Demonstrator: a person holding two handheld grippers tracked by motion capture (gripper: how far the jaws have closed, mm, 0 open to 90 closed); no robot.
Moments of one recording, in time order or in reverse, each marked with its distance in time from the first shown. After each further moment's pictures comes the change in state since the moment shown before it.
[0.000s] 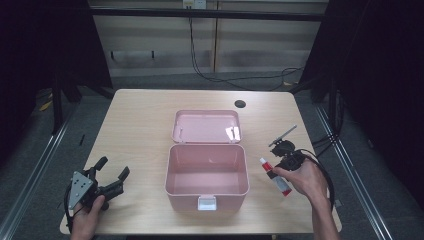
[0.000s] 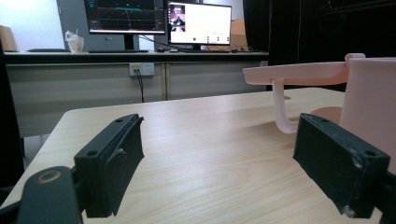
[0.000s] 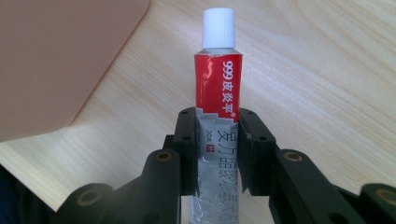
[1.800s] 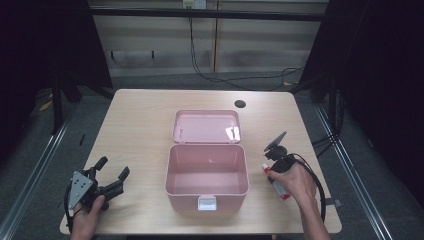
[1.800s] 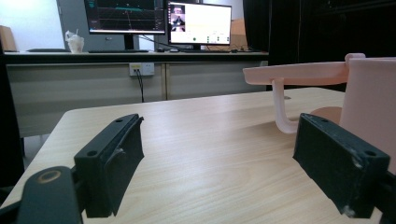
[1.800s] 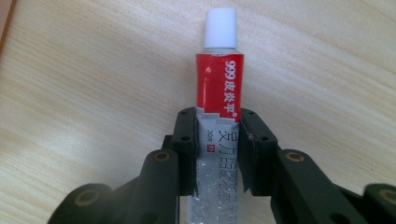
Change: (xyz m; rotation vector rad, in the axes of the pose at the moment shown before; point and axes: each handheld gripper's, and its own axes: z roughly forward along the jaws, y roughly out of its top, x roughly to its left) left arm 0.000 0.000 0.000 -0.001 0.001 -0.001; right arm -0.009 0.005 0.047 0.157 -0.136 0.143
